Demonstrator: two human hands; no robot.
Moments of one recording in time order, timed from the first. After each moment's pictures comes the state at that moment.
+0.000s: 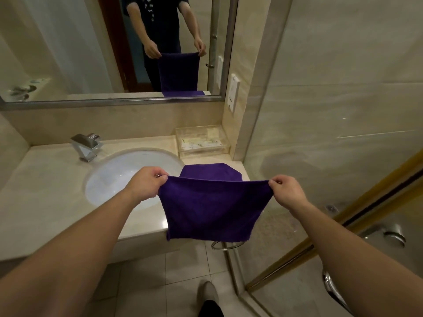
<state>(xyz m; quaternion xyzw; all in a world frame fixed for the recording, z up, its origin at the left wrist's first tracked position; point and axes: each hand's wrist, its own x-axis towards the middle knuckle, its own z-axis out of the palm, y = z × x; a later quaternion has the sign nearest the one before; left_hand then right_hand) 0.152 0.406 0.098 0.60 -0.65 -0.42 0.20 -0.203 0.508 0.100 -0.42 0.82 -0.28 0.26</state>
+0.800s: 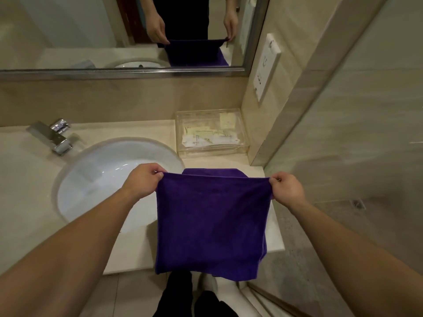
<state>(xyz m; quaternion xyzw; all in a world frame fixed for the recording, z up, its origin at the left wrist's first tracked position) 0.107 0.220 -0.001 0.69 -0.58 -0.41 0.12 -0.253 0.288 -0.011 -0.41 0.83 -0.17 0.33</state>
